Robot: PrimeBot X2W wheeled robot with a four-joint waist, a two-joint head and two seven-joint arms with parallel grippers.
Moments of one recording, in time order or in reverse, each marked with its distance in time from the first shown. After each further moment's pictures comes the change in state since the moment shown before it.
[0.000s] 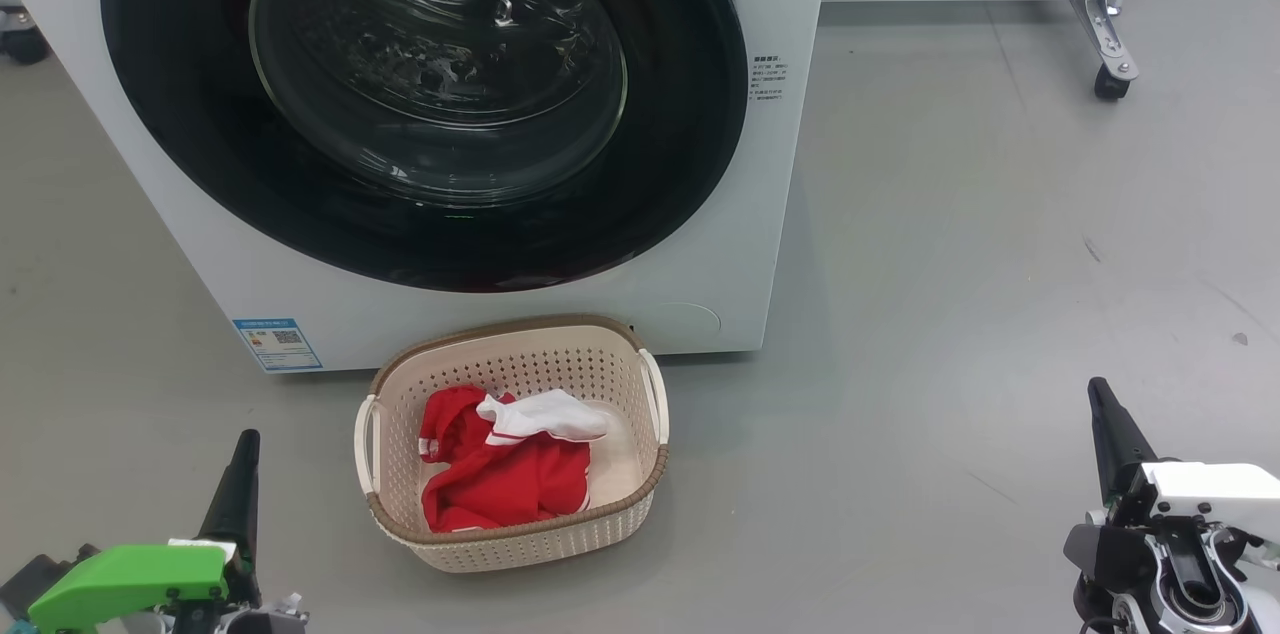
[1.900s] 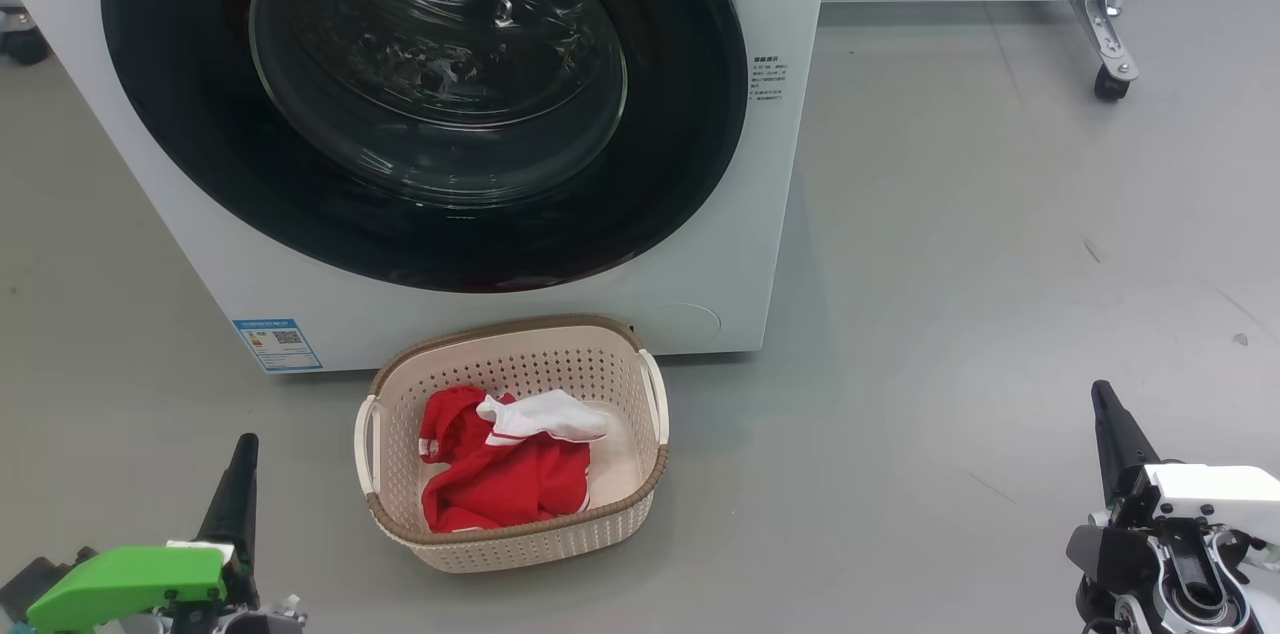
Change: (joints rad) left arm -0.003 0.000 0.007 0.016 0.000 0.000 0.008; right arm -0.002 0.000 -0.008 0.013 0.000 0.003 0.001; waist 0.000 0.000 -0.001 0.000
